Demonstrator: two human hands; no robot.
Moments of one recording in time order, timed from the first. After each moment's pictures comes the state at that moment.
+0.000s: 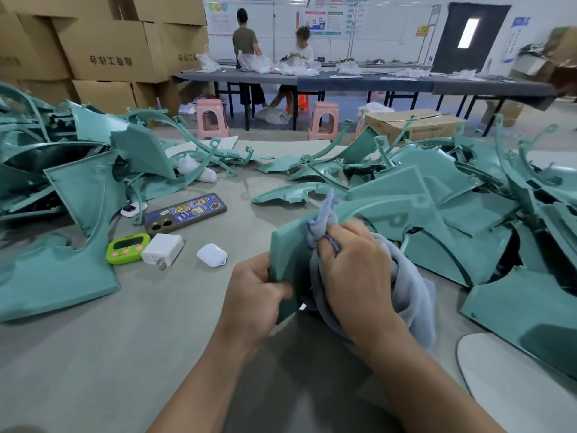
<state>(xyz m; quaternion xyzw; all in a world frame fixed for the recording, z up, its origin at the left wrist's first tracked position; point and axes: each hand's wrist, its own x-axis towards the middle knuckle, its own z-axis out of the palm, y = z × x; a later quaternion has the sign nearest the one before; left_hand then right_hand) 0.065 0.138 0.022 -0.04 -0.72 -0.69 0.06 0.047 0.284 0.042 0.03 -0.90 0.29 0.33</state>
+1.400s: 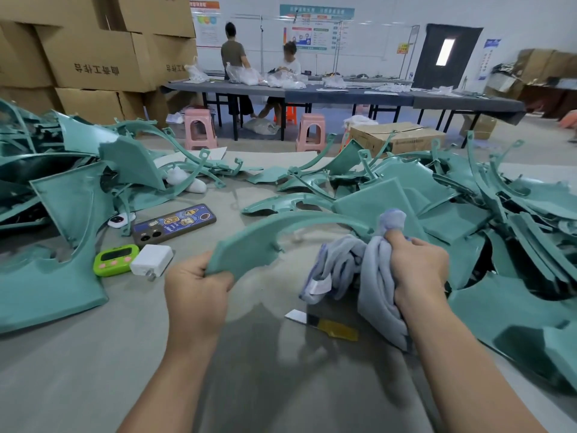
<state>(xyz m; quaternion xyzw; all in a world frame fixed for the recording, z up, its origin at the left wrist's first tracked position) 0.057 0.105 0.034 0.06 -0.69 -0.68 0.26 0.015 0.375 0.046 -0.31 -0.69 0.61 0.25</state>
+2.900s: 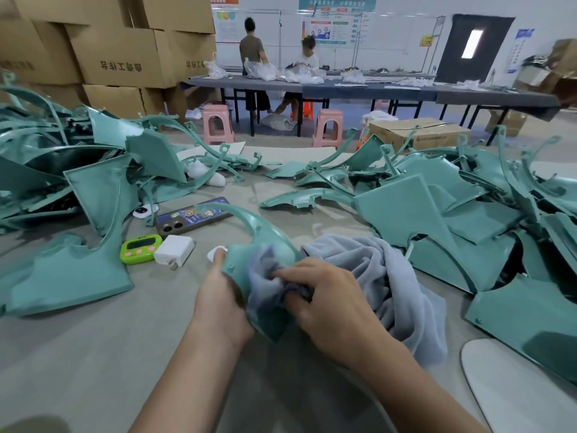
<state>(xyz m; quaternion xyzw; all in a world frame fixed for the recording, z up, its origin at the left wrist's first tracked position) 0.053 0.107 0.030 0.15 -0.33 -0.93 -0.08 0.081 0.264 0.047 0.22 -0.91 0.33 0.11</state>
